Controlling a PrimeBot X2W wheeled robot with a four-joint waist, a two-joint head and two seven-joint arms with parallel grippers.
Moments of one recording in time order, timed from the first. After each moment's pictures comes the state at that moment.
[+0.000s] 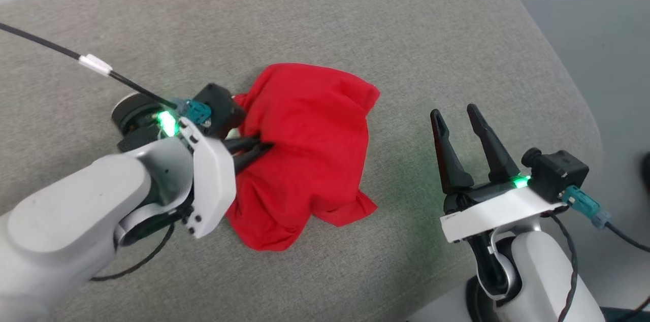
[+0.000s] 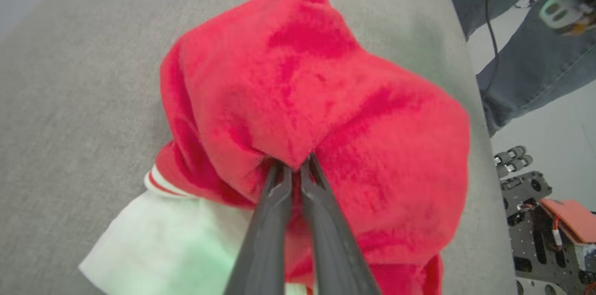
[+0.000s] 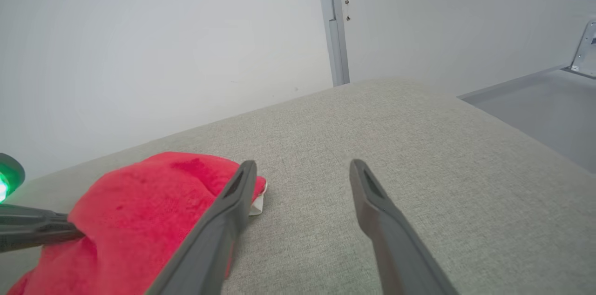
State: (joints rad) left arm -1.02 0.79 -1.28 0.10 -0.98 -0.13 0.22; right arm -0.31 -0.05 0.20 0.26 0.44 0.13 -0.26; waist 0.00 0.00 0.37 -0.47
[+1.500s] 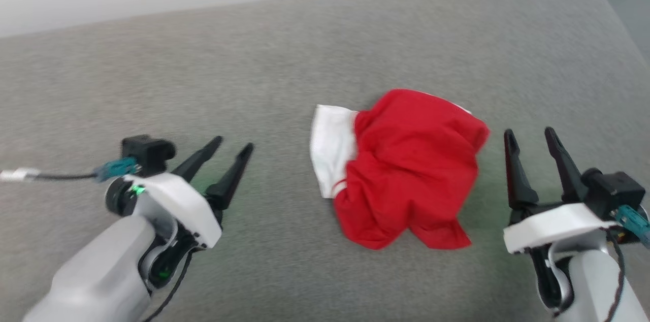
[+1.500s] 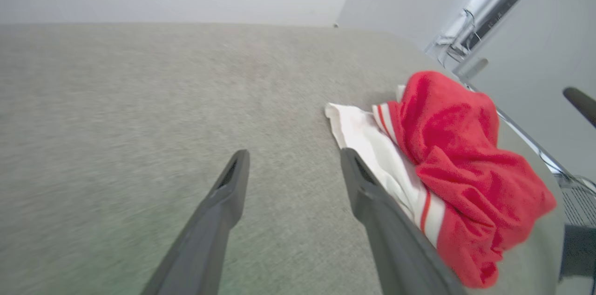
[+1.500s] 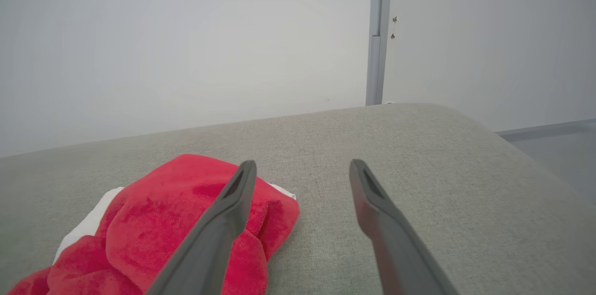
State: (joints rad) left arm -0.66 0.56 -0.99 0.53 -1.14 -0.13 -0.26; right arm -0.24 -0.11 -0.01 0.30 0.25 0.13 -0.26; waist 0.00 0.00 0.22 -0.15
